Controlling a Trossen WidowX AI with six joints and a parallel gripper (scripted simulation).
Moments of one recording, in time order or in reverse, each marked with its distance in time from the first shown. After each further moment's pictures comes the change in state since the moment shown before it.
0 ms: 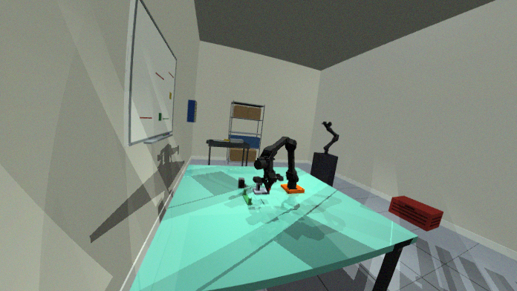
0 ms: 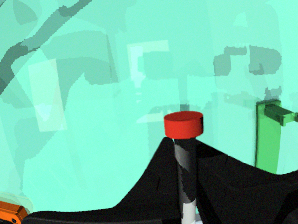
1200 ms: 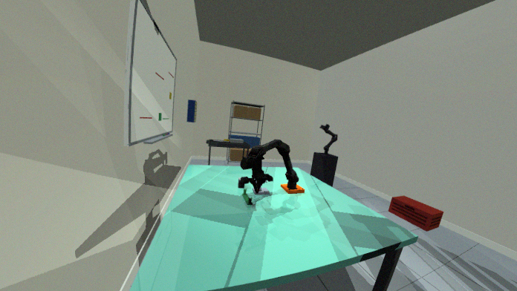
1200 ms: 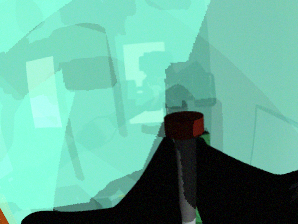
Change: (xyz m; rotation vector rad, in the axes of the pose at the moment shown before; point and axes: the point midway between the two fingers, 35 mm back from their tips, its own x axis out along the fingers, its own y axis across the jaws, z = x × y) arm -0.011 -0.081 0.027 -0.040 0.003 0.002
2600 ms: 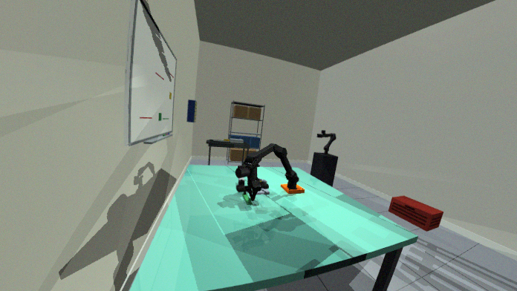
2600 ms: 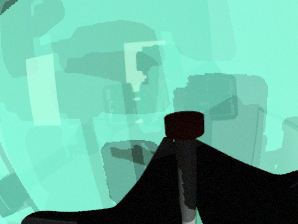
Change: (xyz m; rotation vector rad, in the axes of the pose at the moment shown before) arm 0.044 -0.025 -0.003 -0.012 0.007 0.013
